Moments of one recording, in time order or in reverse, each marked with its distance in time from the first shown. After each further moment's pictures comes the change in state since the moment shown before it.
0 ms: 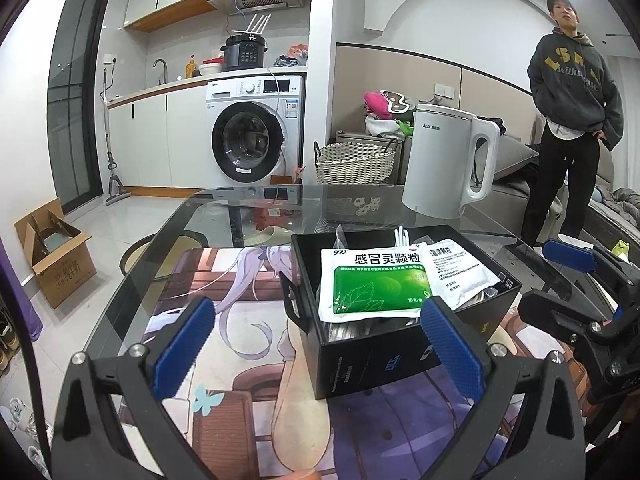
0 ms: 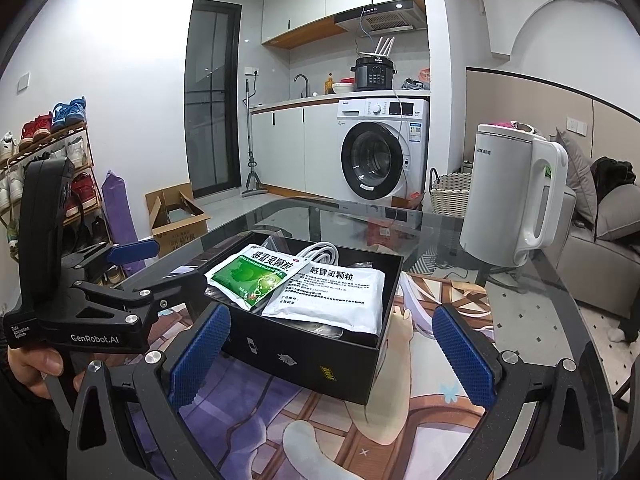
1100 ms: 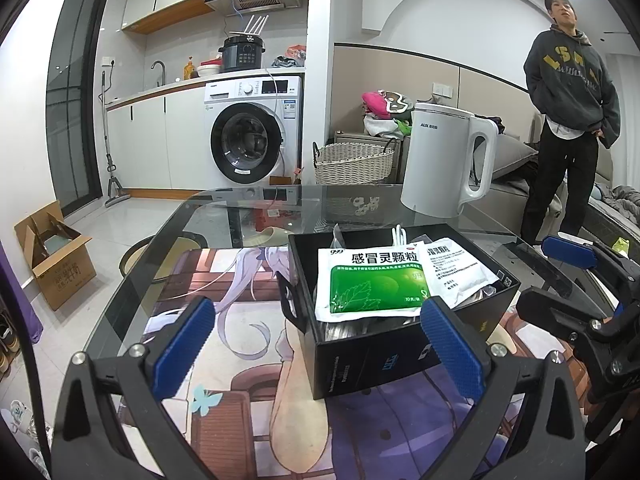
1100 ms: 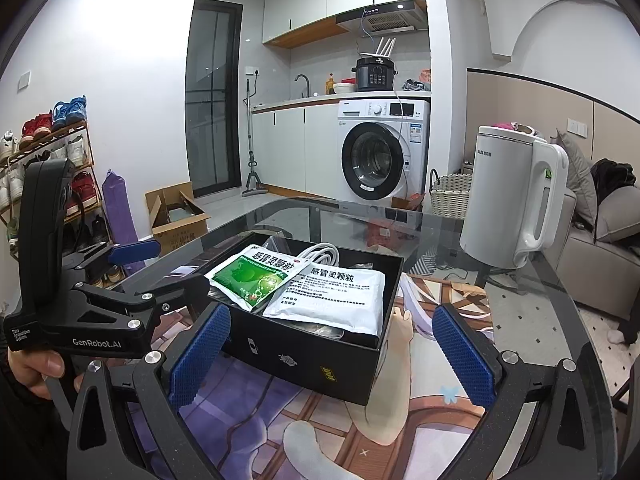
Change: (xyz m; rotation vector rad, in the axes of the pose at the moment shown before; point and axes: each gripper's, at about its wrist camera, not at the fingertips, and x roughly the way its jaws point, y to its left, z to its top) left arm 0.002 0.000 -0.001 0.007 -0.002 0.000; right arm -0.002 0.001 0.001 -0.001 -0.002 -0.005
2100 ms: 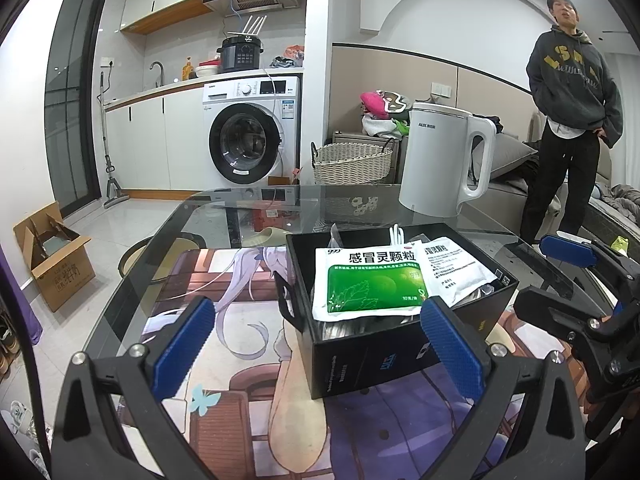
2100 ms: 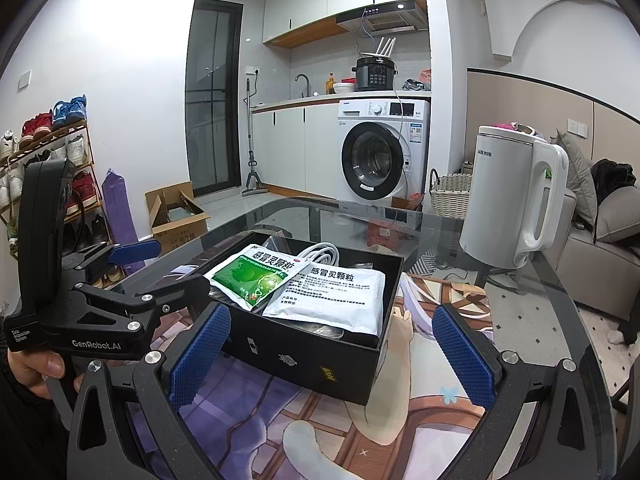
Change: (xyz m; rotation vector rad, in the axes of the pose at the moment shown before) left arm 0.000 0.000 0.000 0.004 -0.002 -0.005; right arm -0.001 0.001 0.000 -0.001 0.000 0.000
